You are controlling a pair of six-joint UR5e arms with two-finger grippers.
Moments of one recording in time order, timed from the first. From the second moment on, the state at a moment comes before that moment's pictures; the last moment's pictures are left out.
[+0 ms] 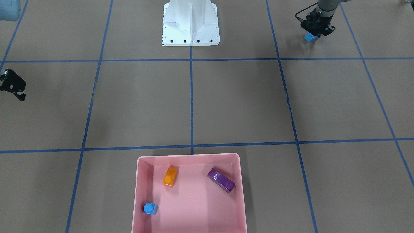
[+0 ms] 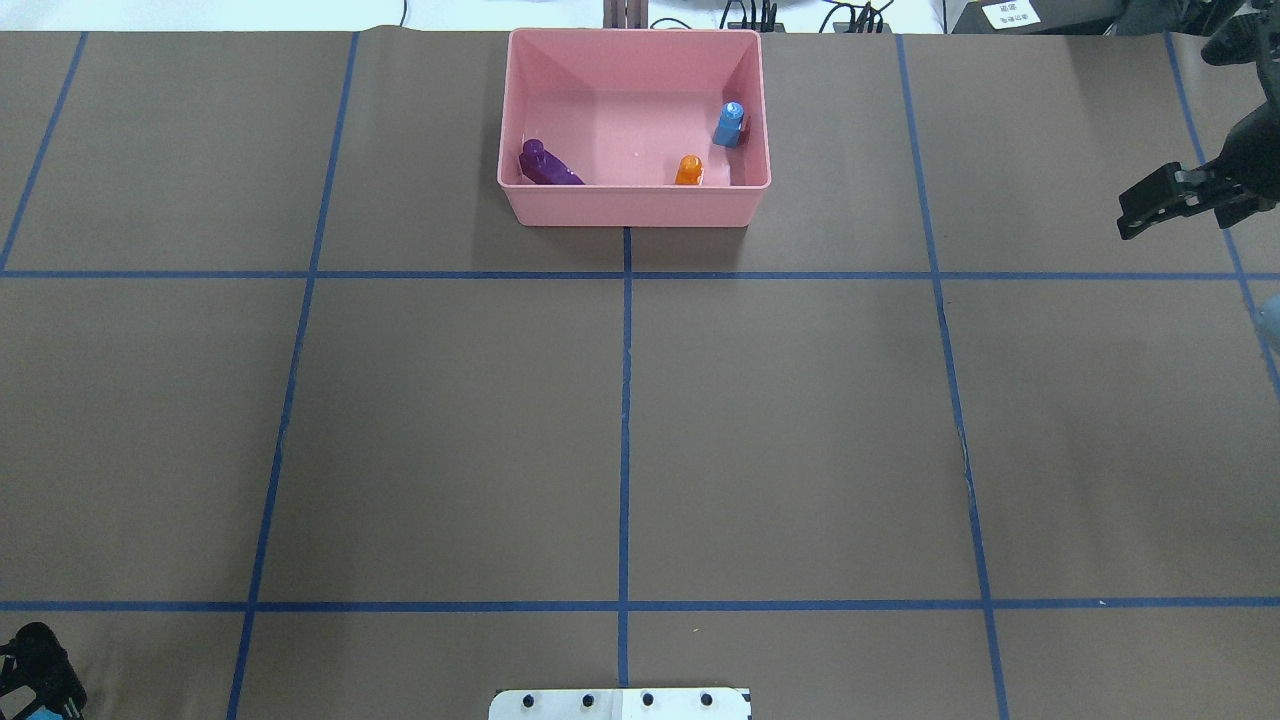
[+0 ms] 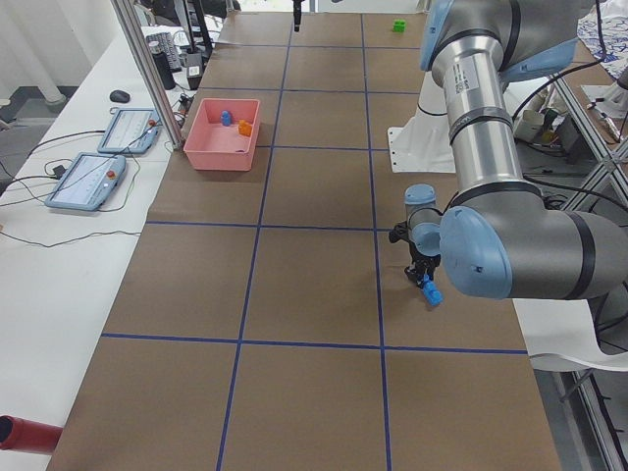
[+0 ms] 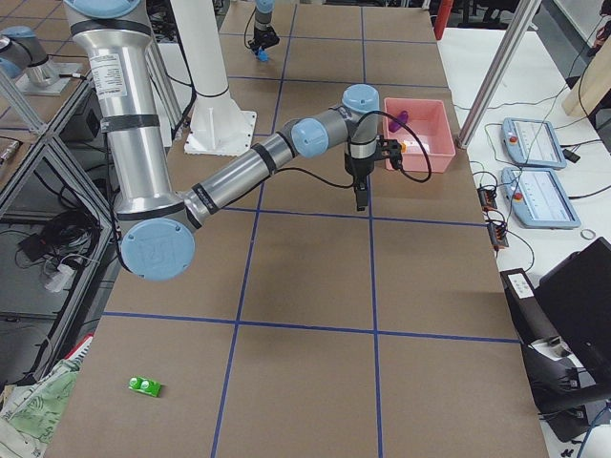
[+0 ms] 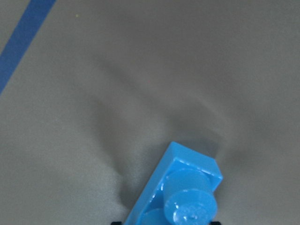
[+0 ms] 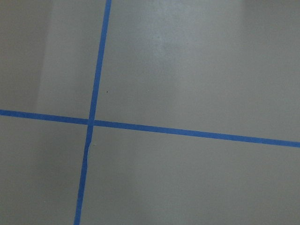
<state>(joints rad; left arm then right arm) -0.01 -0.98 -2.10 -2.14 -1.78 -0.67 1.16 -1.40 2.01 -1.73 2.16 0.50</state>
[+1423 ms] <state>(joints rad) -0.77 -1.51 -2.25 -1.82 -2.21 -0.86 1.16 -1.39 1.98 -1.72 2.15 0.50</state>
